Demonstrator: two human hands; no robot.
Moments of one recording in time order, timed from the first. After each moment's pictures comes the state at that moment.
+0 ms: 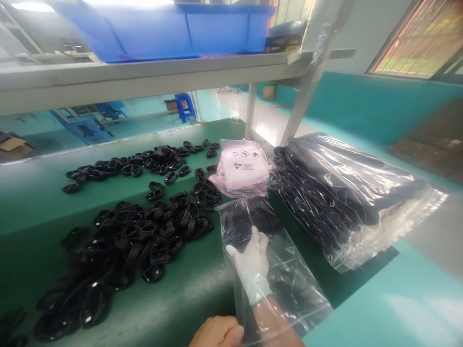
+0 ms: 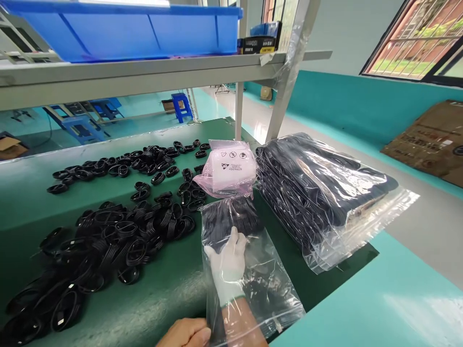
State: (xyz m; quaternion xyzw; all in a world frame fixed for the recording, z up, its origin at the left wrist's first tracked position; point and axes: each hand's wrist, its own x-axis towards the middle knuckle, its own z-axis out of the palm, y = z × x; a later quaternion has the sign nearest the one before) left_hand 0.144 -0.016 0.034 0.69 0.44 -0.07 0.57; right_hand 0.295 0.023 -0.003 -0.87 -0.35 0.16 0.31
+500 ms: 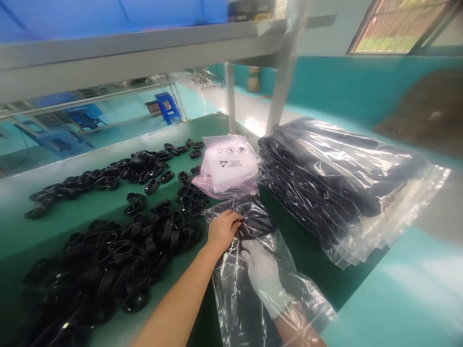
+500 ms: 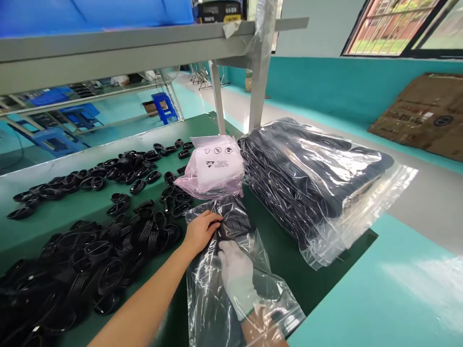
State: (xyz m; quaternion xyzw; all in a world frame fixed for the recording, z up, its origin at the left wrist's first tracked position) left_hand 0.273 0.137 0.020 0.90 0.37 0.08 0.23; right_hand 0.338 0.007 -0.008 -0.81 -0.43 0.23 0.32
